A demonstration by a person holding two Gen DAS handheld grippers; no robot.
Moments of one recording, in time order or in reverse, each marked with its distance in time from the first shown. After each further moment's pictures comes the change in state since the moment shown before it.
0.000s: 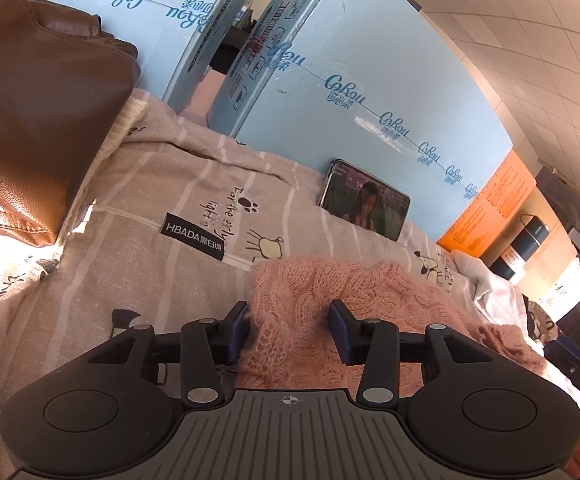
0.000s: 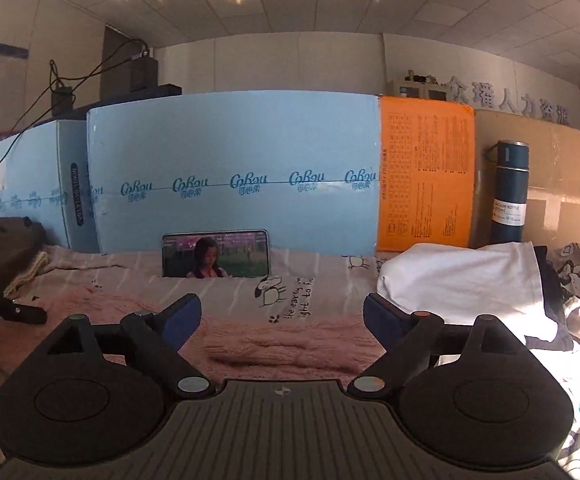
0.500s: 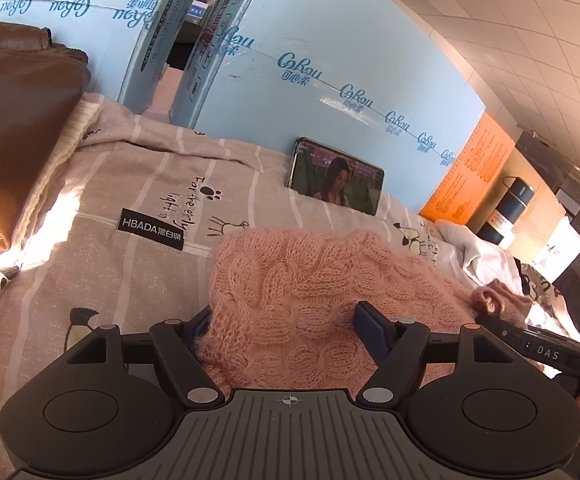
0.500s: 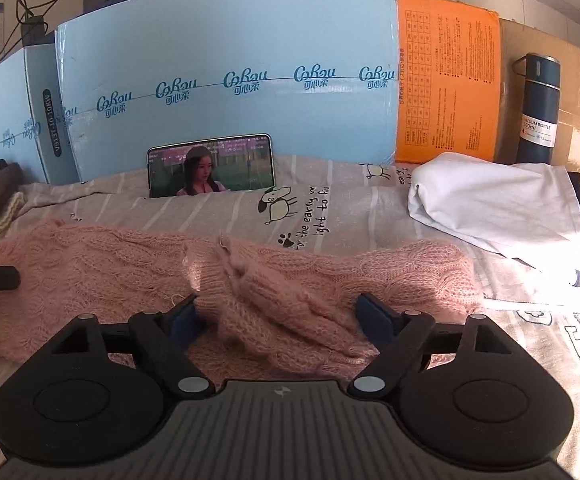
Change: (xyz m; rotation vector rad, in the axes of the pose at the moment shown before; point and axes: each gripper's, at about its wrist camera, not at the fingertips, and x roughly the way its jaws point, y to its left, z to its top) left arm 0.007 -0.020 -0.012 0.123 0.023 -0.023; right arm 0.054 -0.013 -0.016 0.135 0.210 -0.081
